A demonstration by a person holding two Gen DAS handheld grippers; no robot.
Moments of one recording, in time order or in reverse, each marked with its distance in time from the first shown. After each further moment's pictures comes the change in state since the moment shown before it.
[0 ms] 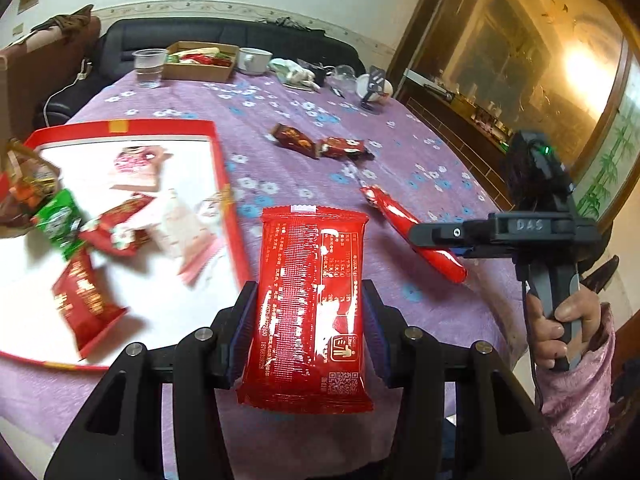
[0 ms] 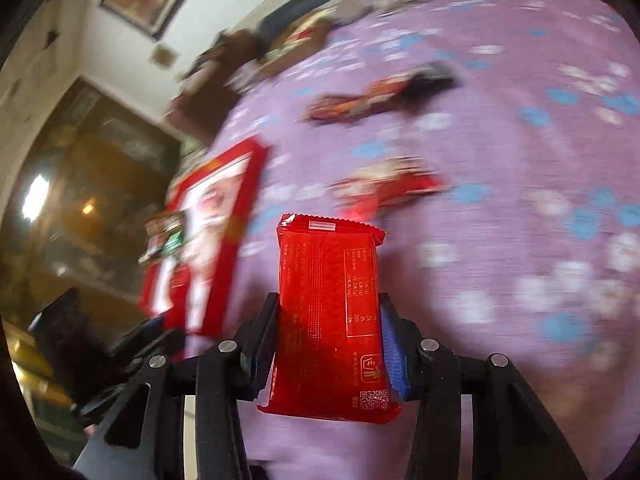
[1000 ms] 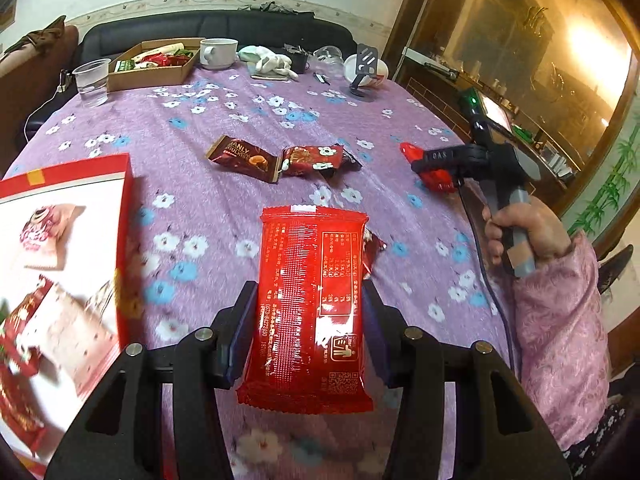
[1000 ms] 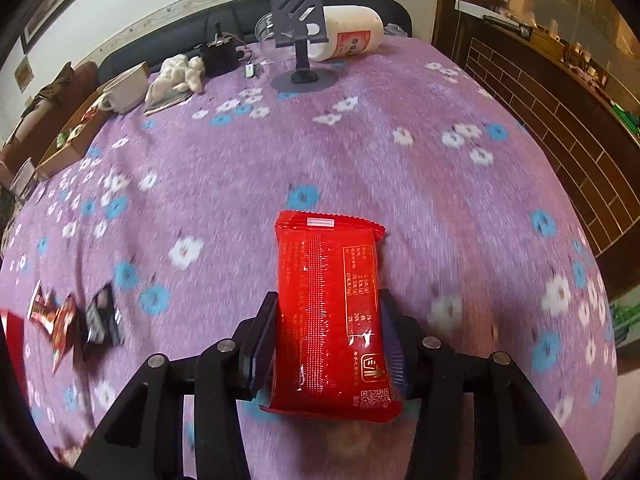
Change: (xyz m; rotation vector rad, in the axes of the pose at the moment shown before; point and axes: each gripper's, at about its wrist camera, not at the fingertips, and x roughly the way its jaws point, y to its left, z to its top) left arm 0.090 -0.059 0.058 0.062 0.063 0.024; right arm -0.014 -0.159 0.165 0.066 -0.182 -0.727
